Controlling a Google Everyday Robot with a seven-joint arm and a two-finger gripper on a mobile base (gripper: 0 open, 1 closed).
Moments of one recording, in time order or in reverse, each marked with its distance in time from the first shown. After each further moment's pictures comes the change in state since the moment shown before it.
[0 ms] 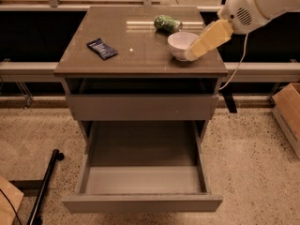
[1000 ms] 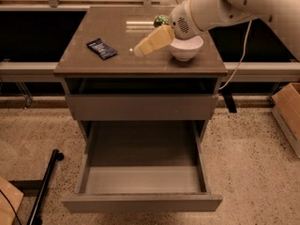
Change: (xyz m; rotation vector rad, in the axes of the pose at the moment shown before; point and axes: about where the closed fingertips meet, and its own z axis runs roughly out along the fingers) arm -0.068 0.027 0.114 -0.133 -0.163 0.072
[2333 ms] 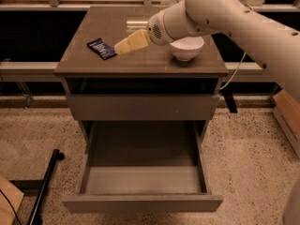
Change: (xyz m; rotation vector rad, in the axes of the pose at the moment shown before) arm -0.013 -0.017 0.071 0.085 -0.062 0.123
